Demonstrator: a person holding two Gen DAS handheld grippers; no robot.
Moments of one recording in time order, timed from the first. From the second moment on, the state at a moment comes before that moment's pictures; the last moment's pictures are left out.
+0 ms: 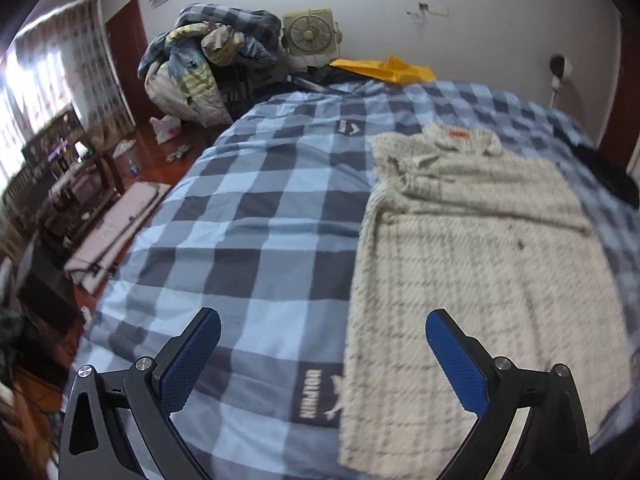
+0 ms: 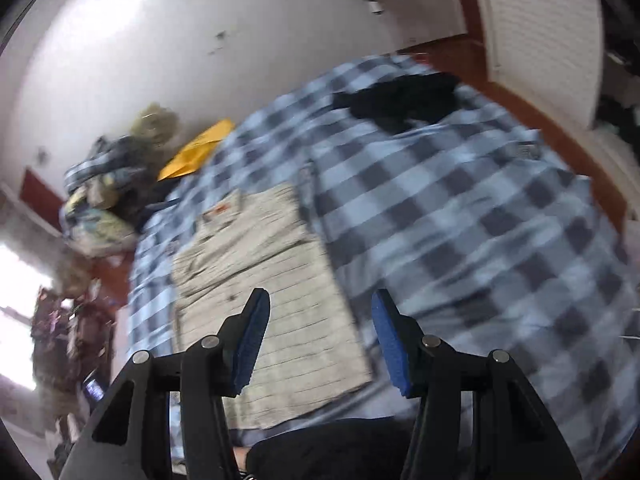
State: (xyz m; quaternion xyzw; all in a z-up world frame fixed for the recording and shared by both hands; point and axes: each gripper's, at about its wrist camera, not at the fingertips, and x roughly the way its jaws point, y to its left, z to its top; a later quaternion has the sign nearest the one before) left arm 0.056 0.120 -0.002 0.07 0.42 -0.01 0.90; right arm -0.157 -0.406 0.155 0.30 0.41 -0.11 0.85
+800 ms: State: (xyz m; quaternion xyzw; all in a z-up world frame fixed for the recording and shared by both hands) left arm 0.069 0.100 -0.091 0.09 0.61 -0.09 0.78; right arm -0.064 -0.352 0.012 0.25 0.60 -0.01 0.76
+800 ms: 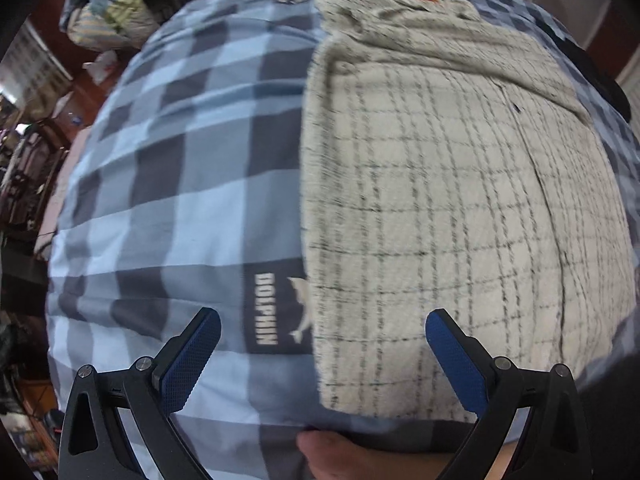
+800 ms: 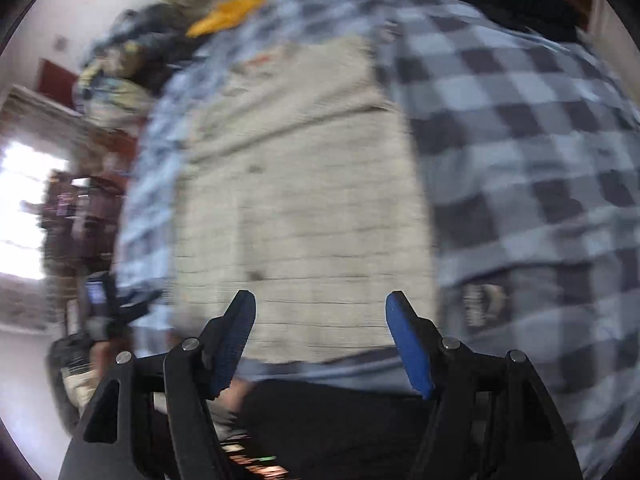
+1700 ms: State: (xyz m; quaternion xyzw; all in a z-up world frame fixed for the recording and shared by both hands) left arm 0.074 0.127 -0.157 -0.06 0.73 -0.10 0.68; right arm -0.076 -0.347 -0.092 0.27 0.71 -0.04 0.66
